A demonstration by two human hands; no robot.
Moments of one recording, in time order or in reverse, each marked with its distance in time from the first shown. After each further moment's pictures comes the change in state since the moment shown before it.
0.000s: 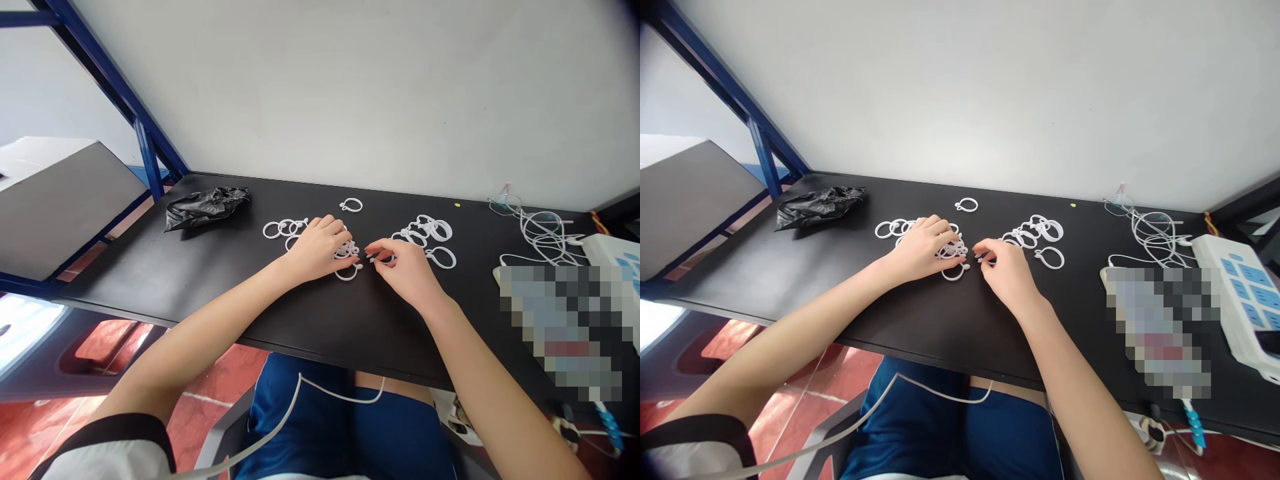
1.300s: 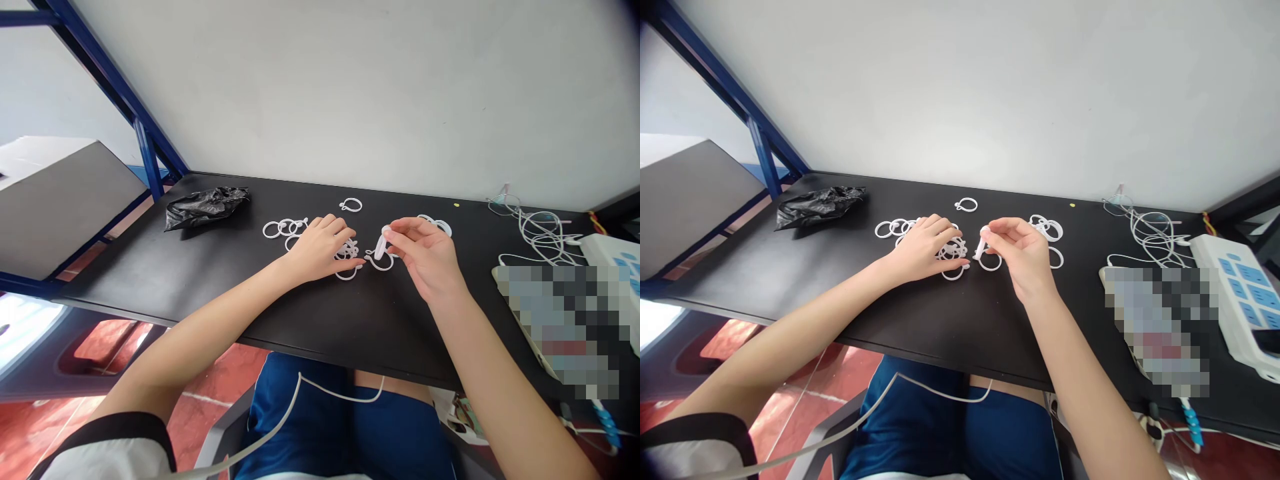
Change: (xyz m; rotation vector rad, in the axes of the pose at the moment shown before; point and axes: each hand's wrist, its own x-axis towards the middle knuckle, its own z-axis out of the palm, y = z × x) left_hand 0.000 0.003 -0.005 -0.031 0.040 0.017; right_hand 0.003 -0.016 -0.014 0.861 0.252 0.192
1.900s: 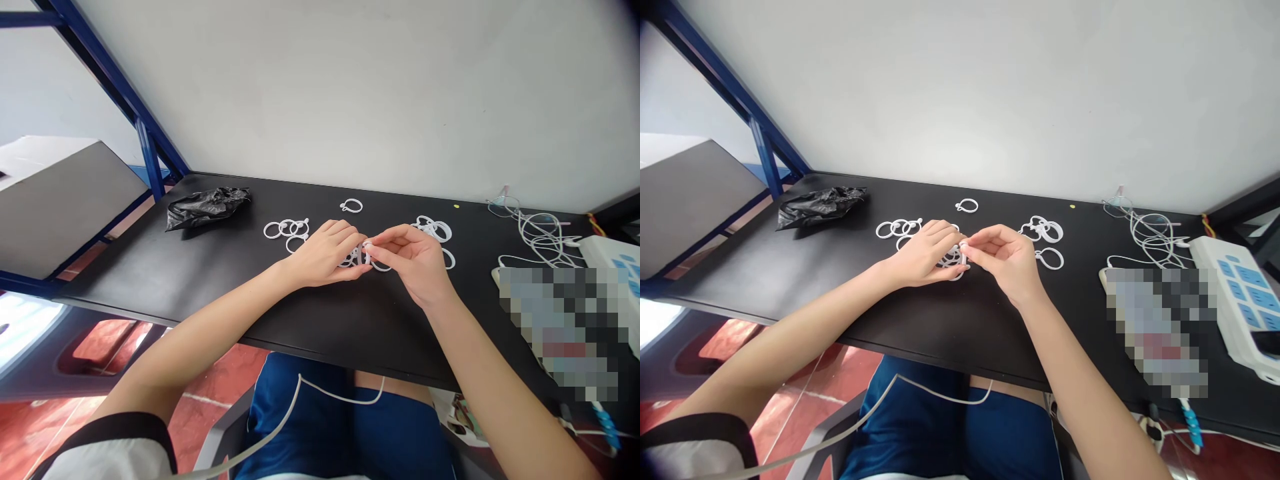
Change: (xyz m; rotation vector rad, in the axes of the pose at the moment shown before) left_hand 0.001 0.008 -0.008 -0.193 0.055 0.152; right_hand -0.011 0.002 0.008 -0.024 -0.239 -0.128
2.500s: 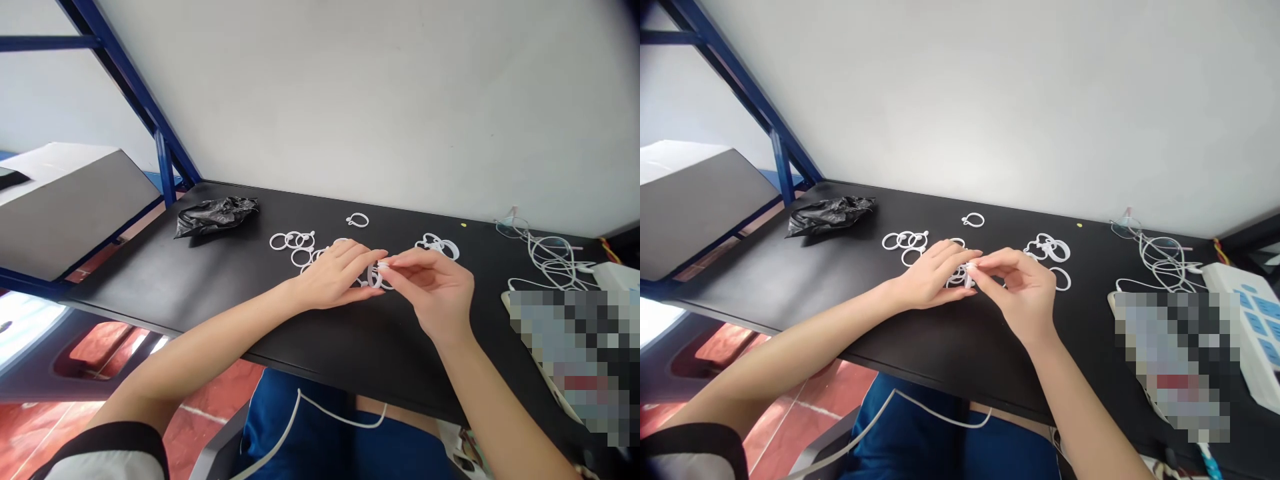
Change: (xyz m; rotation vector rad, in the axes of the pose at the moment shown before) left_hand -0.001 0.009 0.003 -0.041 0.246 0.124; right_hand -0.012 -0.011 0.005 -0.146 0.115 -0.329
